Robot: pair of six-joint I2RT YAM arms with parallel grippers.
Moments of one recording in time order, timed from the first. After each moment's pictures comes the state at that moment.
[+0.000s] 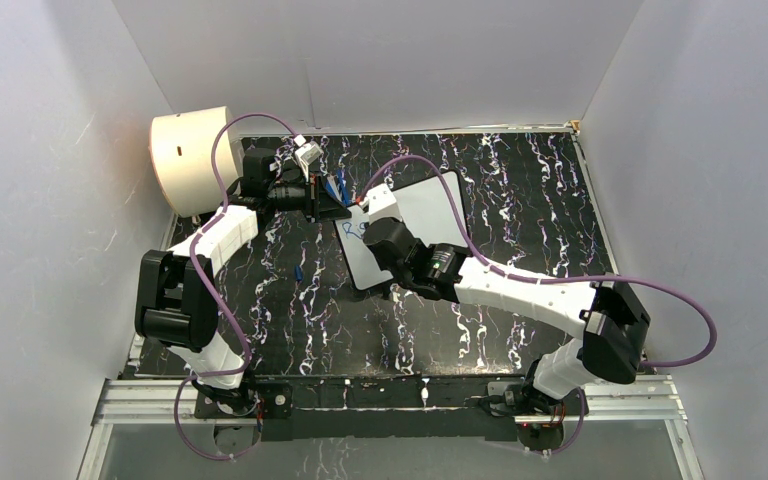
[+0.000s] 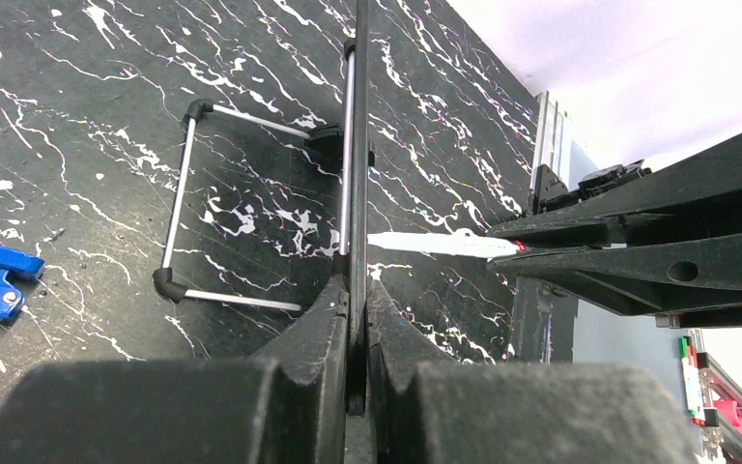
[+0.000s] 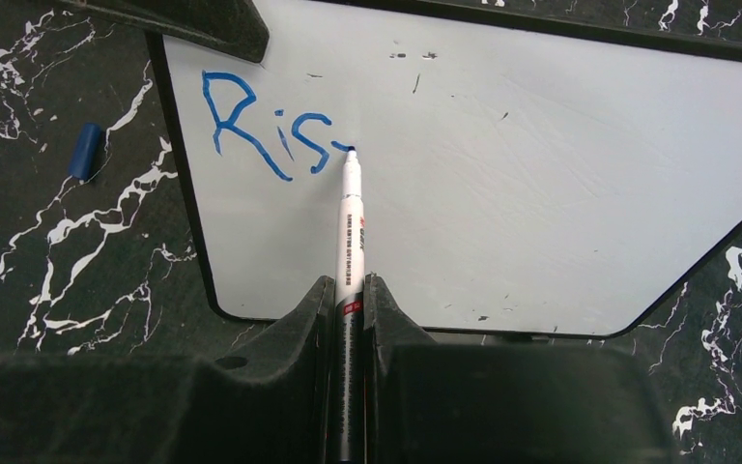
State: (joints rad) left arm -0.19 1.63 1.09 -0.02 1.11 -0.13; right arm 1.11 1.49 1.17 -0.30 0.59 0.24
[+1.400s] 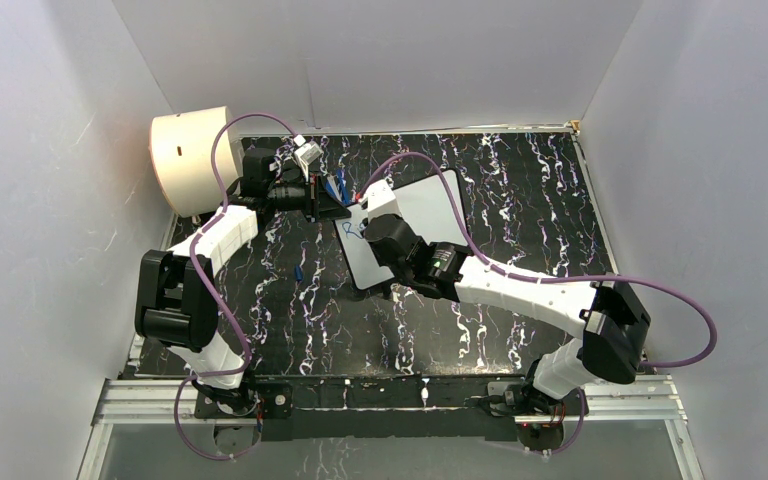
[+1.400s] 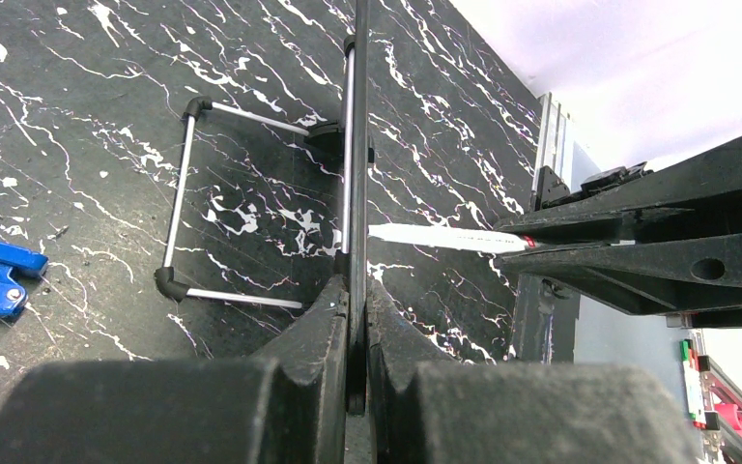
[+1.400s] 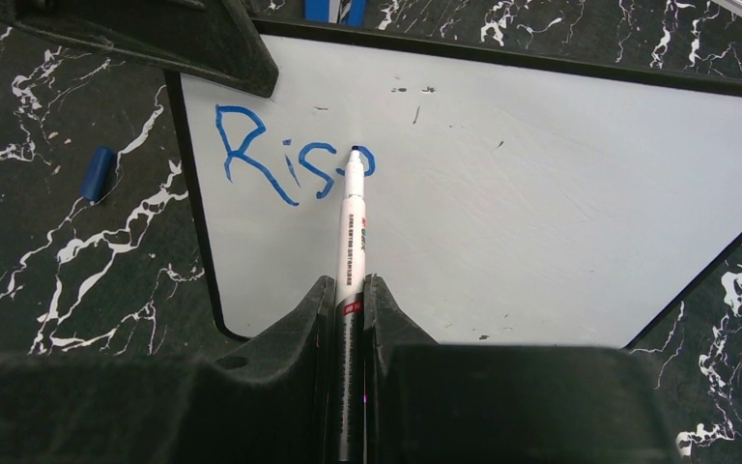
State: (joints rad) left arm -0.19 1.63 1.09 -0.02 1.10 -0.13; right arm 1.10 1.49 1.17 -0.25 0.59 0.21
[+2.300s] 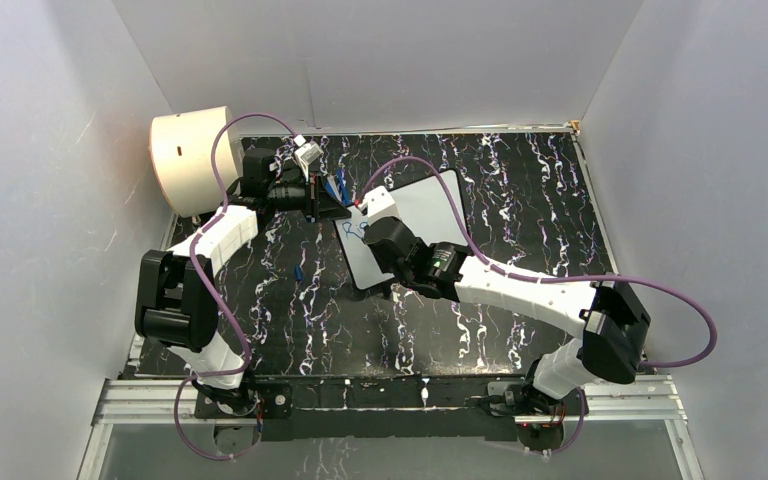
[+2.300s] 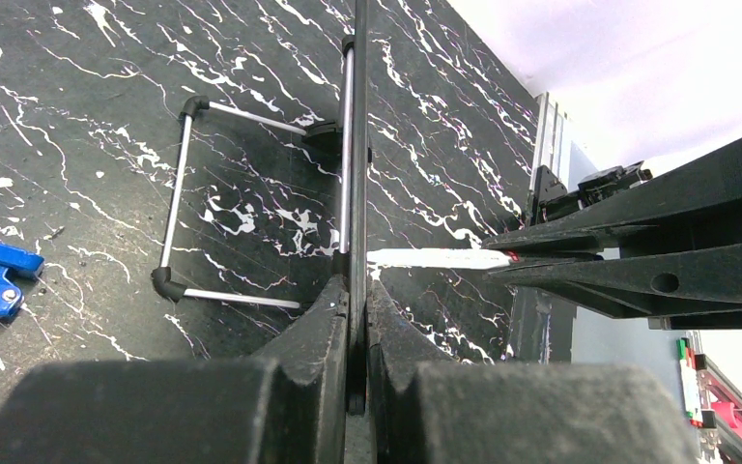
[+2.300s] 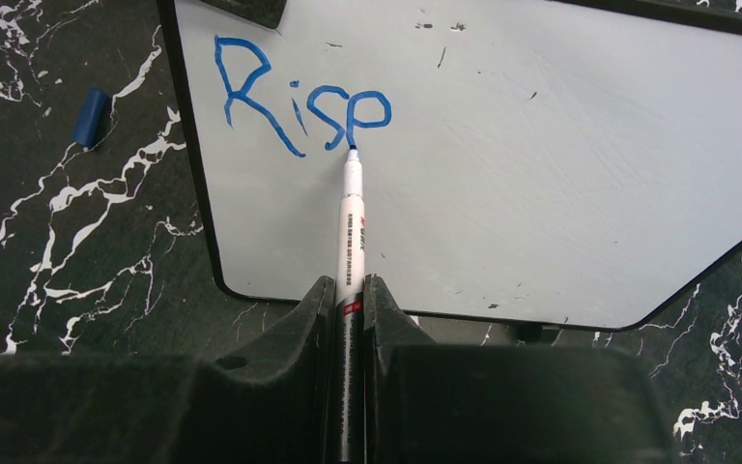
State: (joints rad) left arm -0.19 1.63 1.09 -0.02 1.11 -0.13; right arm 1.10 1.49 1.17 -0.33 0.53 0.23
